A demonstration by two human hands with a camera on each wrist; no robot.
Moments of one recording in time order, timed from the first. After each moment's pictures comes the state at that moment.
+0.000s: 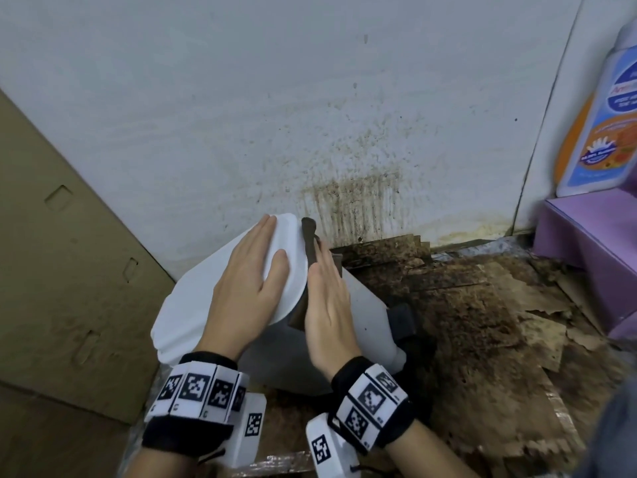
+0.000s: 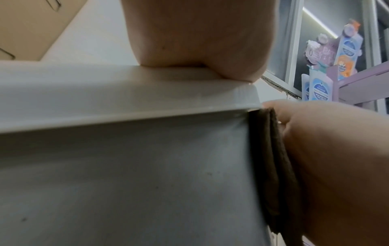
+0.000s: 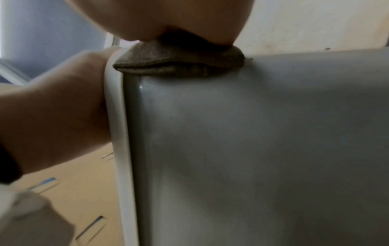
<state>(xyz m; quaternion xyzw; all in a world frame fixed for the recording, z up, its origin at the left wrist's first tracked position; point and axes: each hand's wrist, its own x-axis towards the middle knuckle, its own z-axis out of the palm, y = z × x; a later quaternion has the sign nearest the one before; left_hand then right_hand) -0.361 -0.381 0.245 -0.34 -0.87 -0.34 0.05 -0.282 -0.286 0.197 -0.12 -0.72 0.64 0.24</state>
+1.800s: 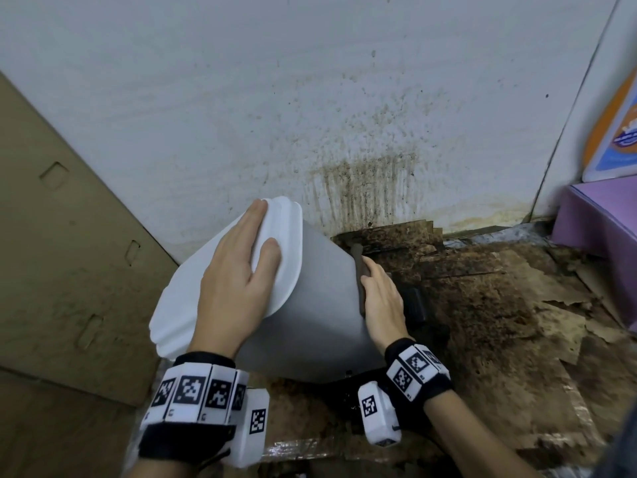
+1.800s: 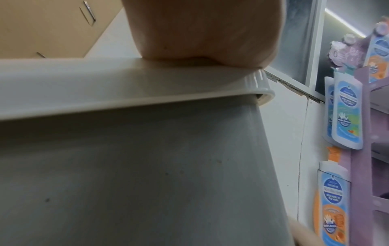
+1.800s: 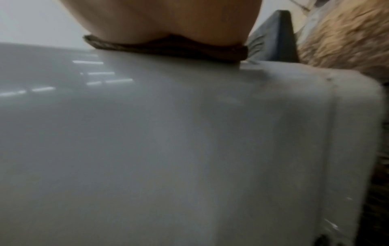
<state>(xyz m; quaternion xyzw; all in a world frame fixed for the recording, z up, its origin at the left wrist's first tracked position) -0.367 -0.401 0.244 -0.30 -0.88 -0.37 0.09 -0.299 -0.223 0.110 -0.29 -0.76 0.56 0.16</state>
